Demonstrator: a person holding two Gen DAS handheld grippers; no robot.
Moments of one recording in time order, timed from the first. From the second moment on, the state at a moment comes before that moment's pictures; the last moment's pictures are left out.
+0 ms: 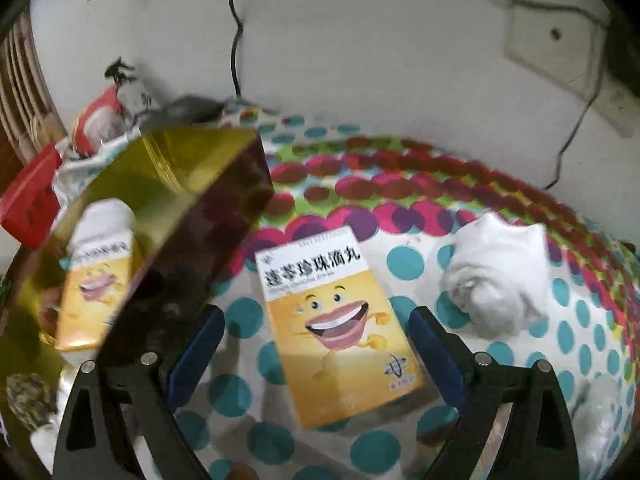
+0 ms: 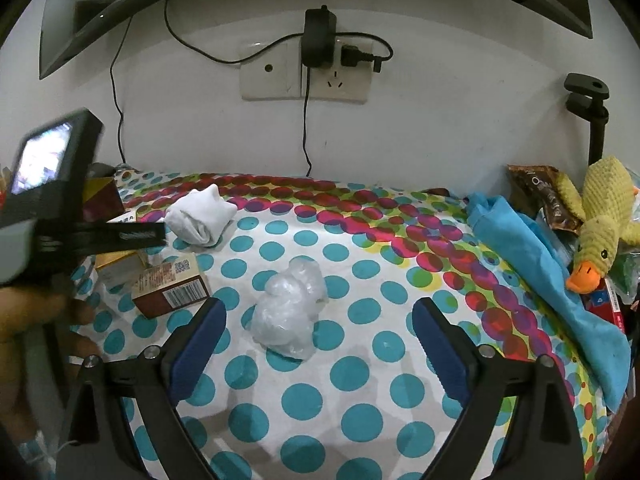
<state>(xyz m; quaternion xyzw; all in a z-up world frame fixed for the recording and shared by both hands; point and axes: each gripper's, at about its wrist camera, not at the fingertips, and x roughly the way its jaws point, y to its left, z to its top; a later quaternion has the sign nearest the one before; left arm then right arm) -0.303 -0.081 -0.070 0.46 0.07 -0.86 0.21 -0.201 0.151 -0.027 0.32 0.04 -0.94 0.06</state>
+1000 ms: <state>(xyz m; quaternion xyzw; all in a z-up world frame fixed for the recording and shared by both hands) -0.155 -0.071 -0.010 0.34 0.03 -0.93 0.09 -0.216 0.153 -0.041 0.37 0.04 -0.93 0.04</state>
